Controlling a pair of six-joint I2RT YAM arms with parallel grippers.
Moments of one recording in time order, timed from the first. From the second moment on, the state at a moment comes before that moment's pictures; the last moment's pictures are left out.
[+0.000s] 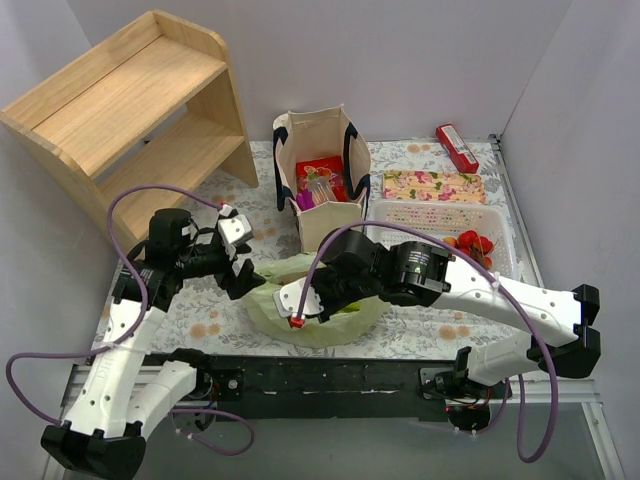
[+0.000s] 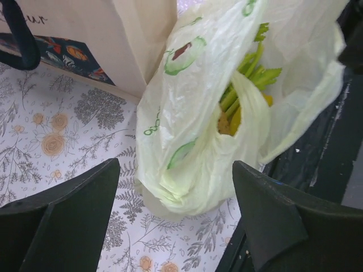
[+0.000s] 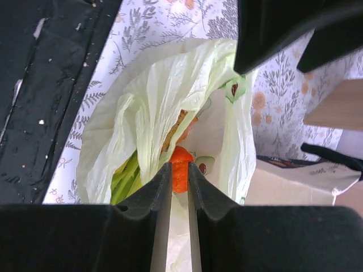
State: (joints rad) left arm -0.23 0.83 0.95 -0.78 0.74 0.49; right arm 1.31 1.35 1.48 -0.88 -0.16 -0.81
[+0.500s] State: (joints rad) left arm -0.28 0.86 1.04 -1.02 0.97 0.68; right arm 1.06 1.36 1.44 -0.79 -0.15 -0.63
